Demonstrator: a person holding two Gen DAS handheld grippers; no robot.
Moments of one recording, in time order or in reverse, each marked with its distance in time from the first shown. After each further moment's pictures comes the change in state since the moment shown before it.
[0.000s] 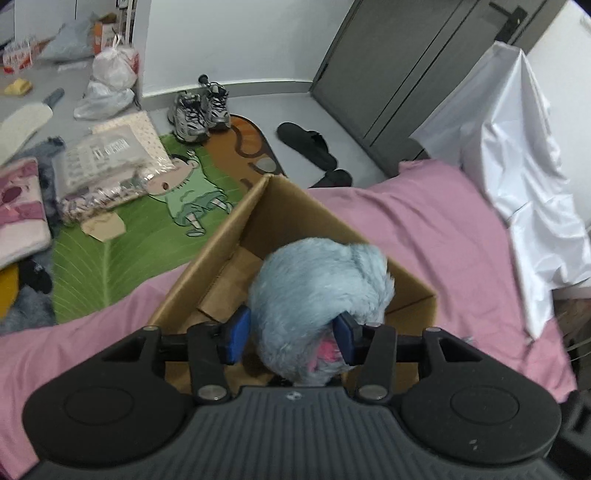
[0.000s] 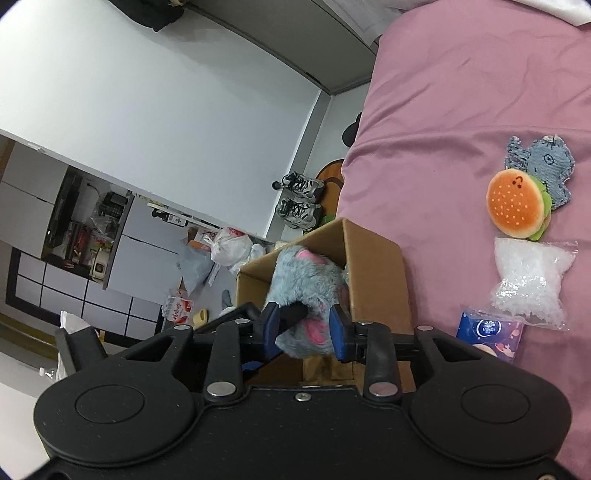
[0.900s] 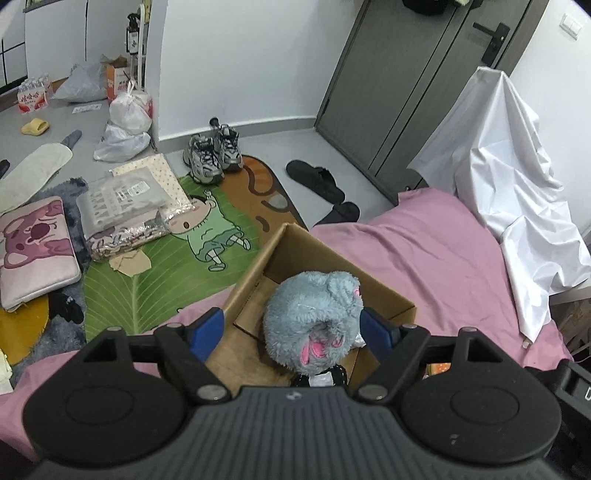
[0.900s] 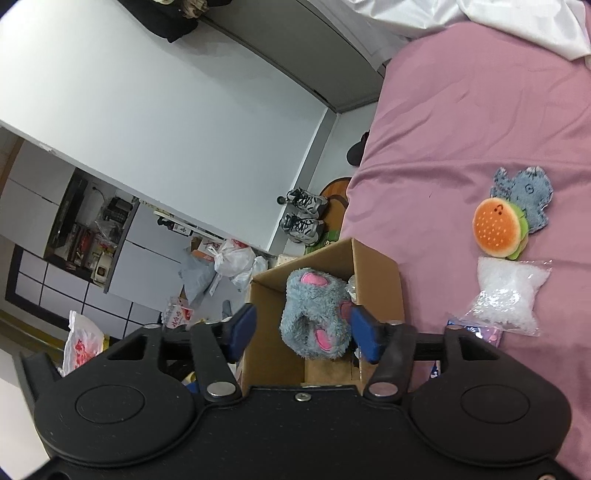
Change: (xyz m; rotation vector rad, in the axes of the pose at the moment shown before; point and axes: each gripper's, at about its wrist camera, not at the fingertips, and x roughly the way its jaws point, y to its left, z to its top) left arm -0.074 -0.004 -0.001 0.036 -0.117 0.038; right arm -0.025 0.006 0.002 -0.047 -0.054 0.000
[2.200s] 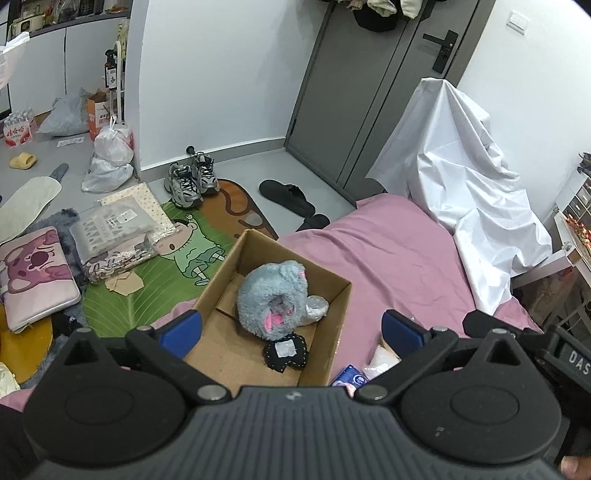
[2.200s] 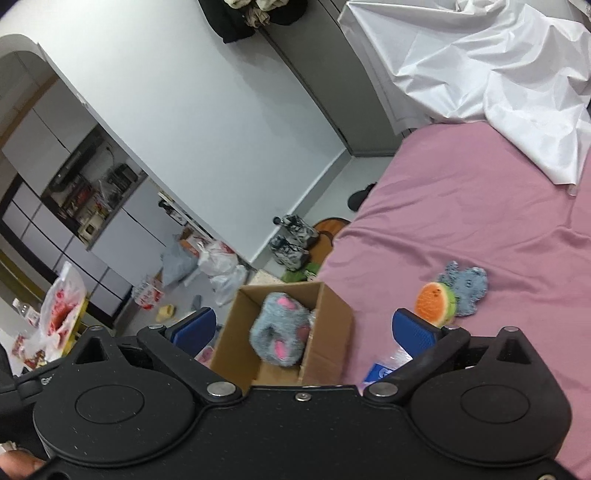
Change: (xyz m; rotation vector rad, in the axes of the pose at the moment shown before) left arm -0.089 -0.027 -0.028 0.089 -0.062 -0.060; right arm -0.070 0.004 0.016 -0.286 -0.064 -0.066
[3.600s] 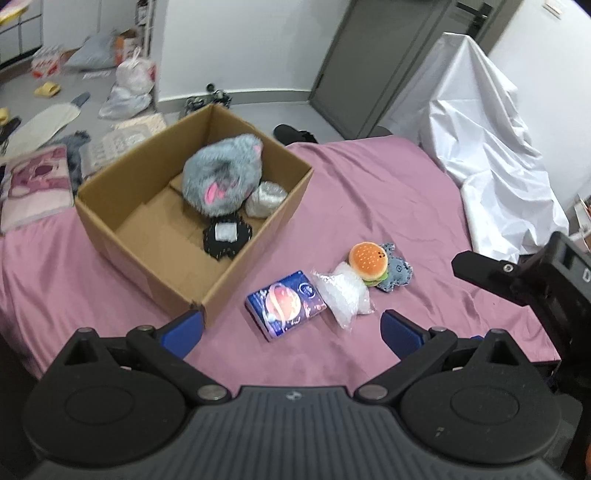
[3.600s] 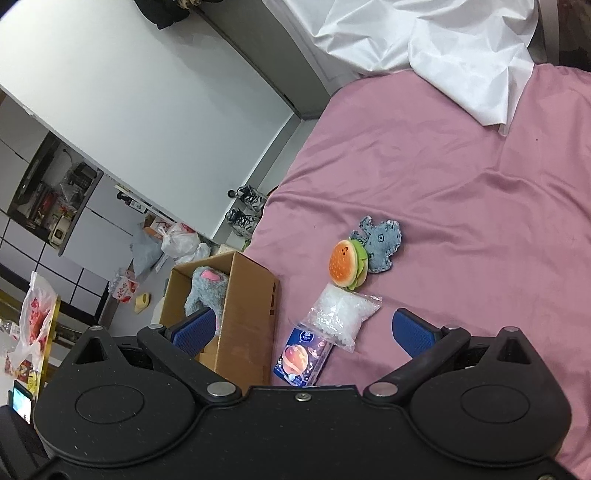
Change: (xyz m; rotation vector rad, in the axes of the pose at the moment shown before) left arm 0.041 -0.081 -0.101 -0.172 0.112 0.077; right arm -0.014 -0.075 -0.002 0.126 0.115 -0.080
